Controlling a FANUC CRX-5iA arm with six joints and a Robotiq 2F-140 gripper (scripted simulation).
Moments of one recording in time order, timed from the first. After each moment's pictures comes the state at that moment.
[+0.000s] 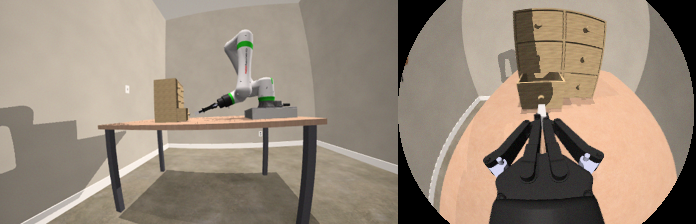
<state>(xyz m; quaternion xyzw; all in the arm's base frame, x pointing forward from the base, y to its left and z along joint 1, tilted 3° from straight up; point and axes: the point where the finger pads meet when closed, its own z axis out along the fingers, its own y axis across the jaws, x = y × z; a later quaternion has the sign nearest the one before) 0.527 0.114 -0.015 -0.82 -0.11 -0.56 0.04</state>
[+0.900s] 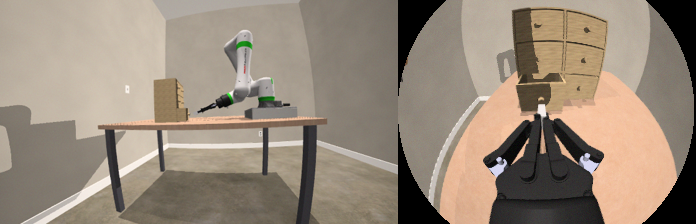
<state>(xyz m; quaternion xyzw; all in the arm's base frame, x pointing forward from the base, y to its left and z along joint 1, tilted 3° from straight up) 0.536 0.116 -0.015 -0.82 -0.11 -0.56 0.04</state>
